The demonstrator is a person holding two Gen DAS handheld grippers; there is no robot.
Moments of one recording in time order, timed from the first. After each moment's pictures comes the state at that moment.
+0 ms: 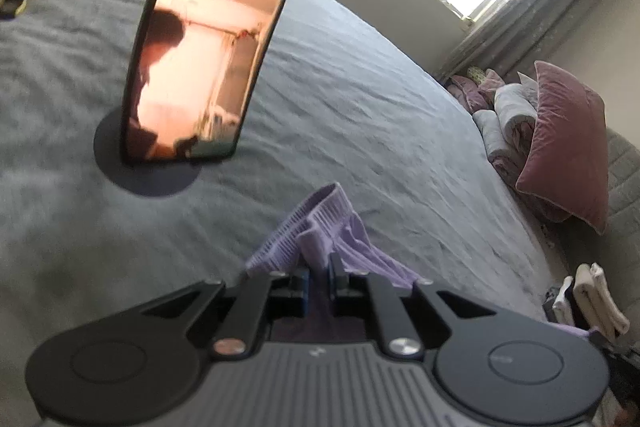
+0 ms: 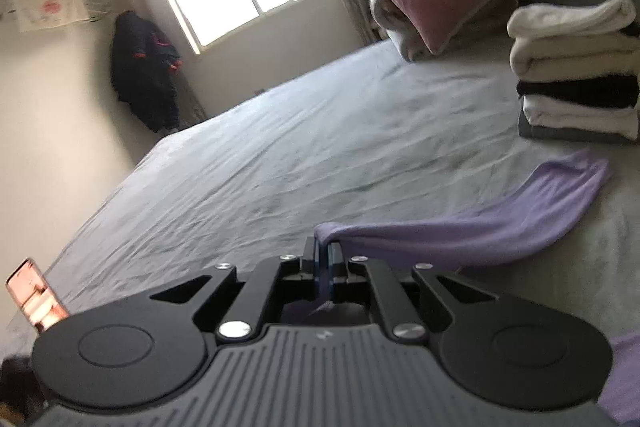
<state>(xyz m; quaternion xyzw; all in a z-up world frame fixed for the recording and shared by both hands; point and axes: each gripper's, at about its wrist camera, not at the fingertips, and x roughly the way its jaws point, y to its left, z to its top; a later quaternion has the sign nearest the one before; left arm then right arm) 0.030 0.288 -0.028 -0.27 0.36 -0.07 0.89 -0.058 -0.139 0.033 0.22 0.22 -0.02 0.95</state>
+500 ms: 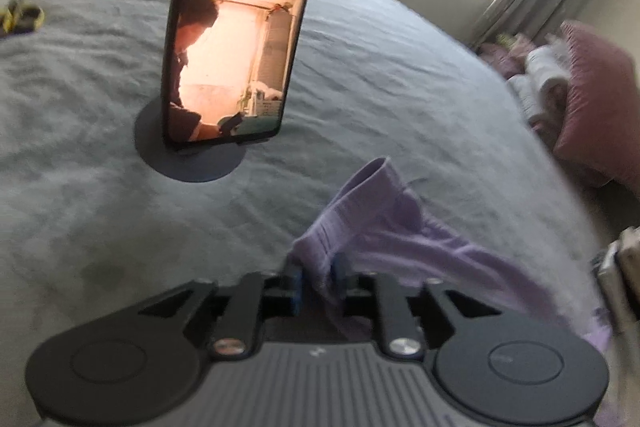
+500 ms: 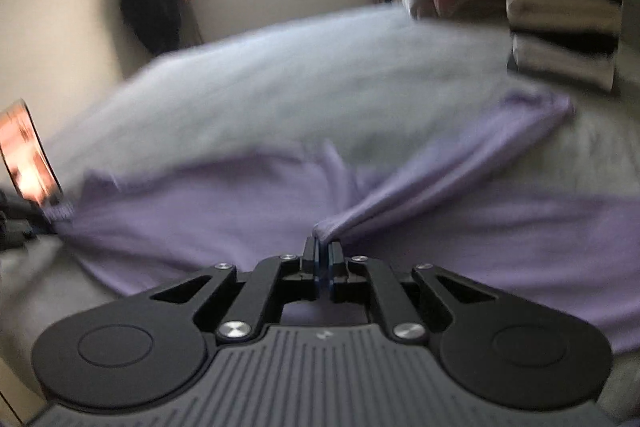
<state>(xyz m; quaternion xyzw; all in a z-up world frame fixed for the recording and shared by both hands) 0.027 0.273 -0.030 -0.19 0.40 -0.01 0.90 -0.103 -0.092 -0.049 0.13 0.30 -0.03 0.94</state>
